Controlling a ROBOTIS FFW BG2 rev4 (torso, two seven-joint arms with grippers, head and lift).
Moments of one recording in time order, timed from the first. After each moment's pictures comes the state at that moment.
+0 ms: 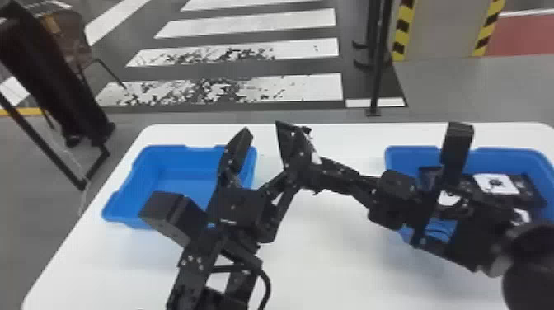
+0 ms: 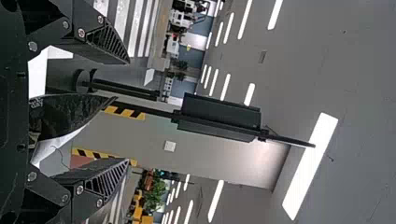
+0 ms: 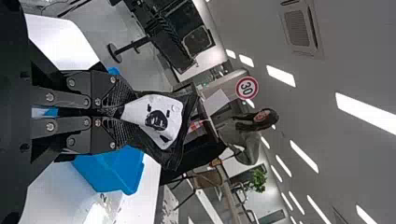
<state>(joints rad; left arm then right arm) 0.44 0.17 -0.27 -2.22 0.21 -0.10 0.10 -0.09 -0.35 0.39 -1.83 -0.75 0.40 0.61</state>
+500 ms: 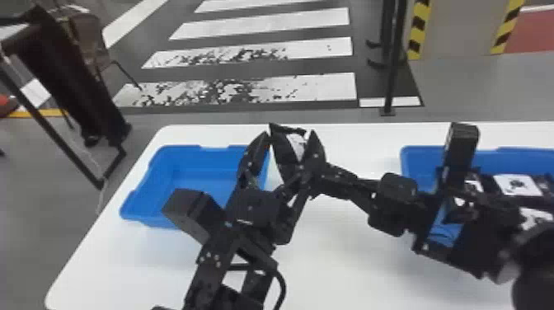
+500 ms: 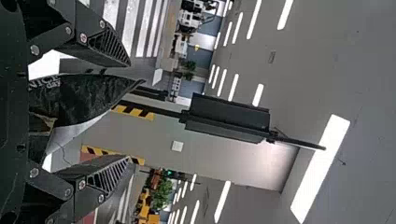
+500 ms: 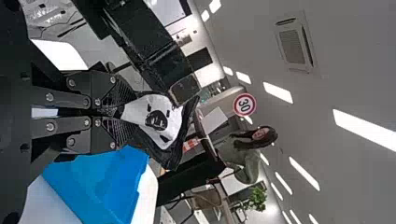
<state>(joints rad) 0.44 0.17 -0.26 -2.22 0.24 -0.05 0.09 -0.10 -0.36 0.45 -1.84 -0.79 0.38 0.61</state>
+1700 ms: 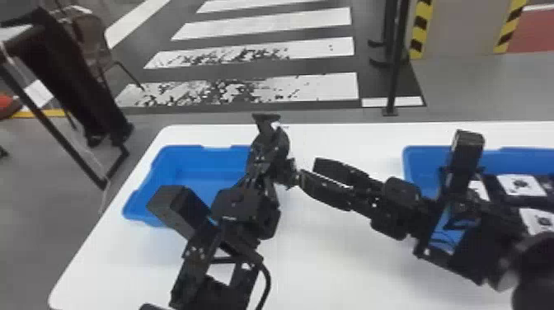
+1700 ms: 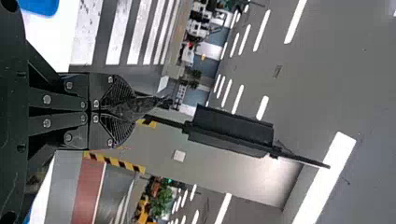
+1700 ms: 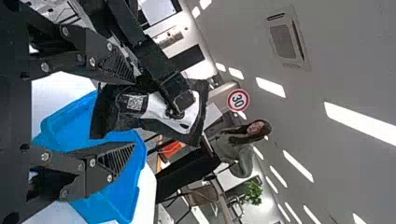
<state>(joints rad) 0.45 0.14 -0.17 -2.20 0.28 -0.04 0.08 -0.09 -0.36 0.46 -1.81 -0.82 0.33 0.60</state>
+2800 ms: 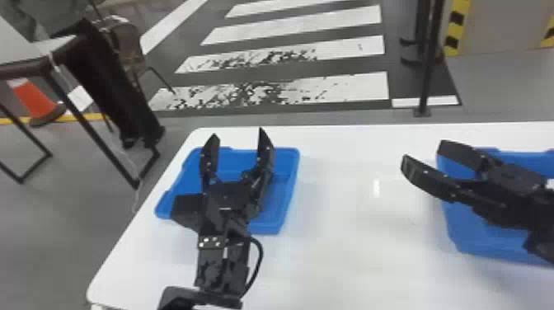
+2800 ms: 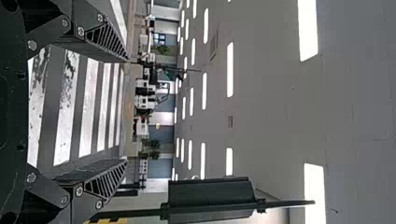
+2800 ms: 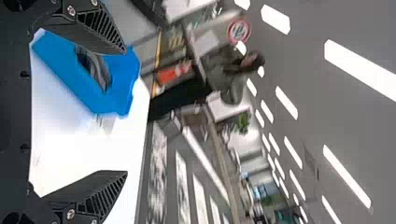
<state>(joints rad) 0.30 0.10 -0.02 -1.86 0.07 -0.36 0.18 0.04 -0.34 0.17 -1.96 -0.61 0.45 0.45</state>
